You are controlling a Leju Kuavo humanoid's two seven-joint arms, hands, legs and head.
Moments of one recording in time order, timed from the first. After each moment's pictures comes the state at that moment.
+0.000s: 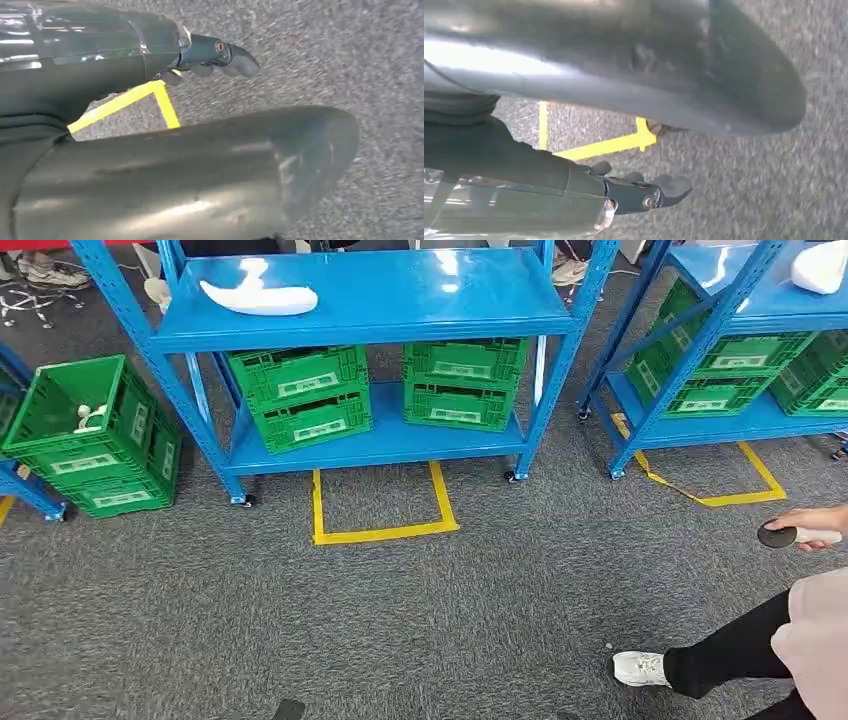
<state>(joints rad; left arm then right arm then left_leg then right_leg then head) -0.16 0.03 -1.12 -0.24 0.77 0.23 0.01 -0.09 -0.05 0.68 -0.22 -0.85 -0.15 -0.10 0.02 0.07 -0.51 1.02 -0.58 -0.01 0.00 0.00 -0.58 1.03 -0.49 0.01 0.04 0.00</state>
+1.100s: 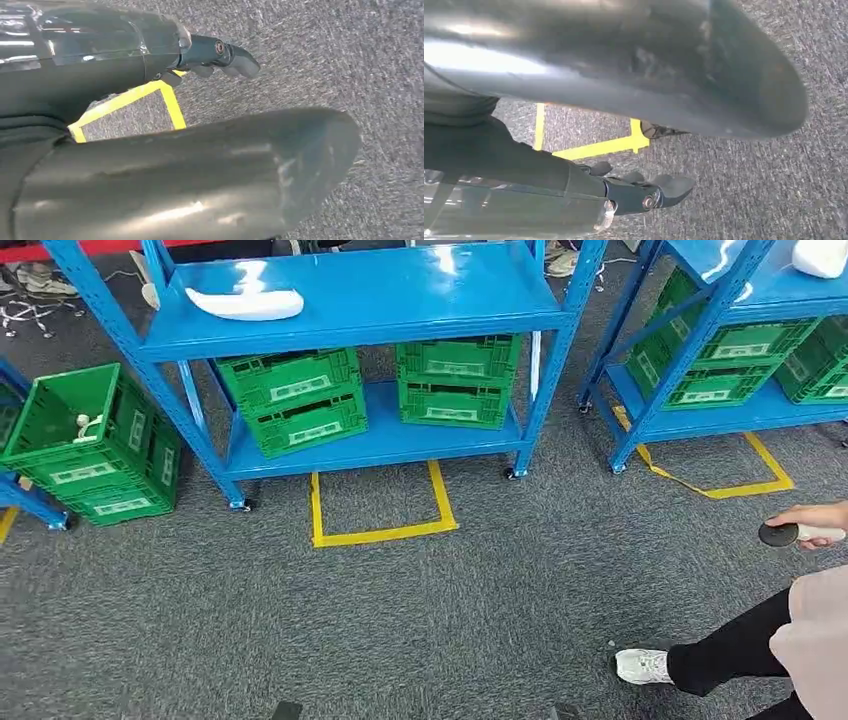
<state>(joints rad) -0.15 0.04 -1.12 -0.24 0.78 0.22 0.04 -0.10 -0.04 0.69 -0.22 -0.85 -0.12 -0.10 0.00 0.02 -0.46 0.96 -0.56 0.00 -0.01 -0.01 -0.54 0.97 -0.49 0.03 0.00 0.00</state>
